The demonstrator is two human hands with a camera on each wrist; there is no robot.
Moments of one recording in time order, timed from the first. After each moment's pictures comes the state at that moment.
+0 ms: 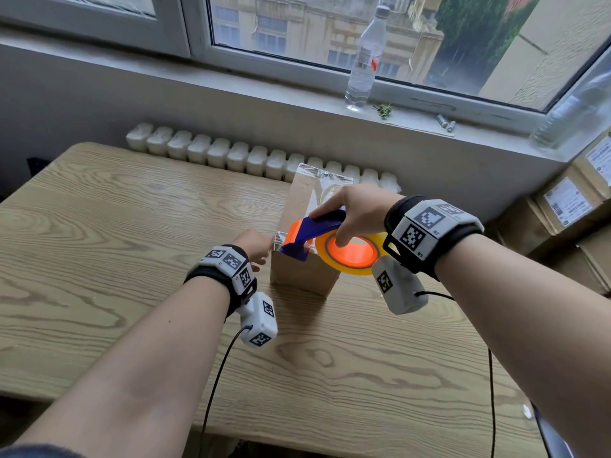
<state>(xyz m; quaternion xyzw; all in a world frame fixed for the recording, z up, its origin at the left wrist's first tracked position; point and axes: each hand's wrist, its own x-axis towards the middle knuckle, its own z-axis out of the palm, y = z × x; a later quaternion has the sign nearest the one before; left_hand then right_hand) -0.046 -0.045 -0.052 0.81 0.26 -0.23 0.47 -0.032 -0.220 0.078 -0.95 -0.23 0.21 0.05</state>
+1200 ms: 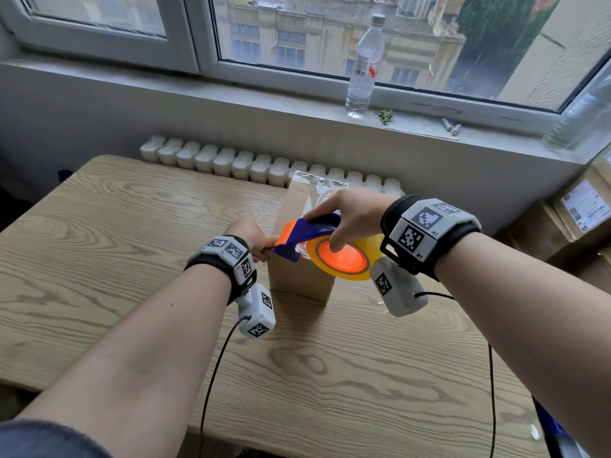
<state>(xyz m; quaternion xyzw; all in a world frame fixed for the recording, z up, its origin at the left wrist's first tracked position) -0.034 -0.050 -0.041 0.85 0.22 -0.18 0.44 -0.024 -0.246 0.080 -0.93 -0.28 0.21 0.07</state>
